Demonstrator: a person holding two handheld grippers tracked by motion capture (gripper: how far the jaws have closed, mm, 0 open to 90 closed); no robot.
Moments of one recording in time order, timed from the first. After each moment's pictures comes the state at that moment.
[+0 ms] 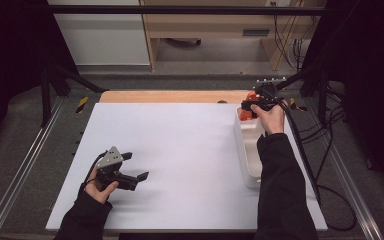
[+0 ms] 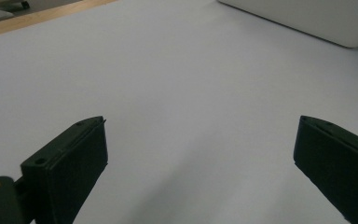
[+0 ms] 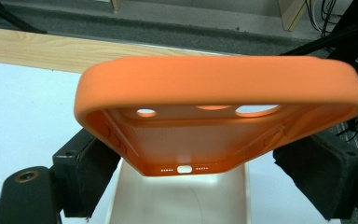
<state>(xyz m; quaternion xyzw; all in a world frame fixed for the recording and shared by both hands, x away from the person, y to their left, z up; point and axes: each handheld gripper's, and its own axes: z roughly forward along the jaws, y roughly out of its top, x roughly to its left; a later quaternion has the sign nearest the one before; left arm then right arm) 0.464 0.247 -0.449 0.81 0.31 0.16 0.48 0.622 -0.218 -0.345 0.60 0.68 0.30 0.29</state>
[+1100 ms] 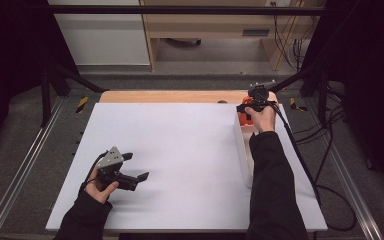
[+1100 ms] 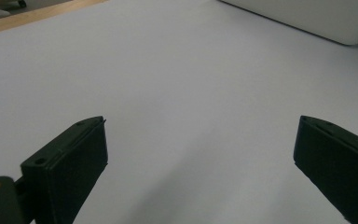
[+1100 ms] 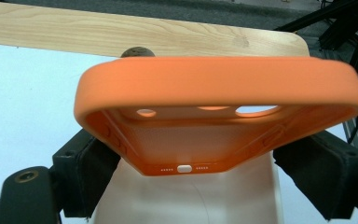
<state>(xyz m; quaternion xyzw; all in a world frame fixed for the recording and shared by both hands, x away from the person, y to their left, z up) 0.464 0.246 -0.450 0.81 0.31 0.16 0.48 0.647 -0.211 -0.376 0.63 0.68 0.25 0.27</state>
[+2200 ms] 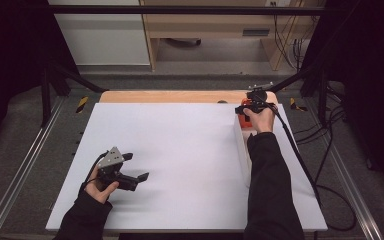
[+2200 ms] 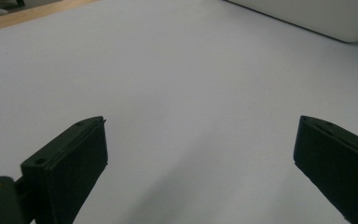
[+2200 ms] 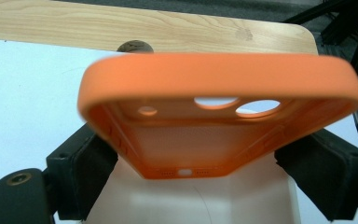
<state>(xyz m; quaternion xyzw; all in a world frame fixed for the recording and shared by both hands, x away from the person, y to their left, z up) 0.465 0.246 -0.451 0.81 0.31 0.15 0.47 0.653 -0.210 -0.389 0.63 0.69 0.25 0.26</state>
